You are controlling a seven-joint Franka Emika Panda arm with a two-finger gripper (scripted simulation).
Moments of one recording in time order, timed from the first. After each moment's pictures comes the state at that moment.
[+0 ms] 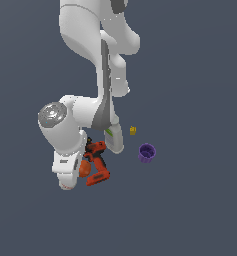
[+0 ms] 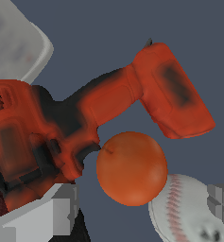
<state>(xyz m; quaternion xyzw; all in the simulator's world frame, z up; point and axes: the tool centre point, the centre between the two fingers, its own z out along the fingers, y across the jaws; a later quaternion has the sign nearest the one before) 0.083 -0.156 0.100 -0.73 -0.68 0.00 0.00</state>
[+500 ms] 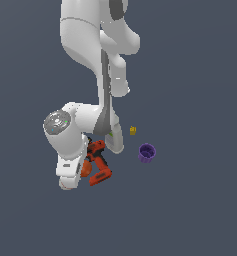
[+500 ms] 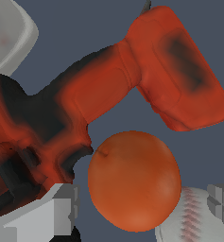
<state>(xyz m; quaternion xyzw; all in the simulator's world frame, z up) 0.085 -0.156 0.071 -0.73 -0.68 0.00 0.00</state>
